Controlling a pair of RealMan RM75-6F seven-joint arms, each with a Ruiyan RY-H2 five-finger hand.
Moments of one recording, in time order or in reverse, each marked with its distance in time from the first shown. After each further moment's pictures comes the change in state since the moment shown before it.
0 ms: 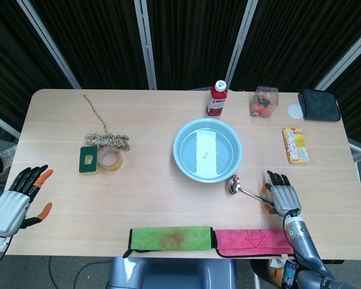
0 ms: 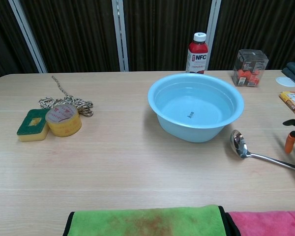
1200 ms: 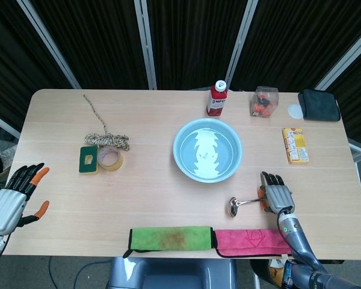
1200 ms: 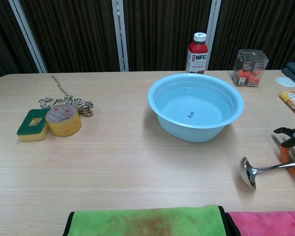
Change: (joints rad) left arm -0.001 0.003 -0.007 0.011 -0.012 0.003 -0.017; right arm 0.034 -0.094 -0.014 0.163 0.002 -0.079 0.047
